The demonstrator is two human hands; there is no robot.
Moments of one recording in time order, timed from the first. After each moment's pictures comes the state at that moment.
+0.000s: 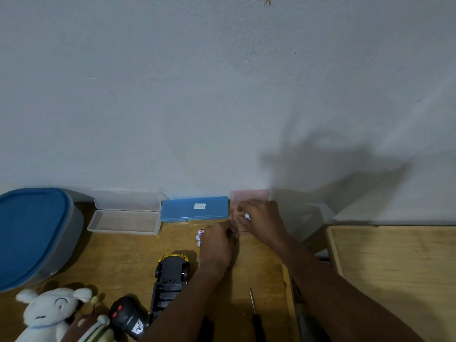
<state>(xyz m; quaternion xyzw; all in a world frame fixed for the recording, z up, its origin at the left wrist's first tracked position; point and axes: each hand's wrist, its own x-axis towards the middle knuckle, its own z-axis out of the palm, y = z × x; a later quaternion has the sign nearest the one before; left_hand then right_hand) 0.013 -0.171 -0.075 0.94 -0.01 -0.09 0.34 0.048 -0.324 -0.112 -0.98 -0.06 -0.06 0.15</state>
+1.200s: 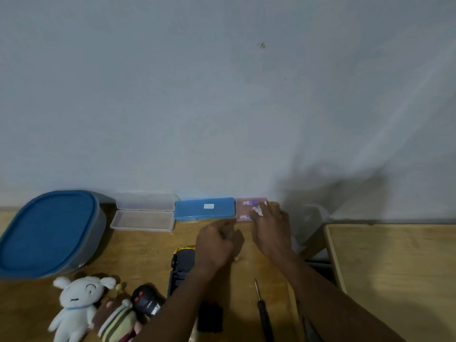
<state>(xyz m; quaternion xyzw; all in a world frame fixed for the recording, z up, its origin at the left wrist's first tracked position) -0.011 -0.142 -0.029 0.91 -0.03 -0.08 0.40 -0.002 -0.311 -0.082 -1.00 0.04 0.01 0.04</state>
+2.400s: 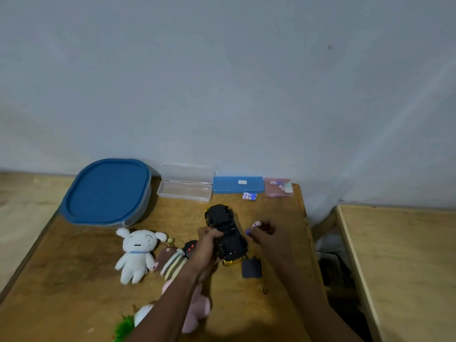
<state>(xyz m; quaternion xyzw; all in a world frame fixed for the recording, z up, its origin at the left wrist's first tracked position) -0.094 0.009 -0.043 0.54 0.26 -0.29 0.75 -0.128 -0.164 -0.021 -0.76 0.23 0.00 0.61</state>
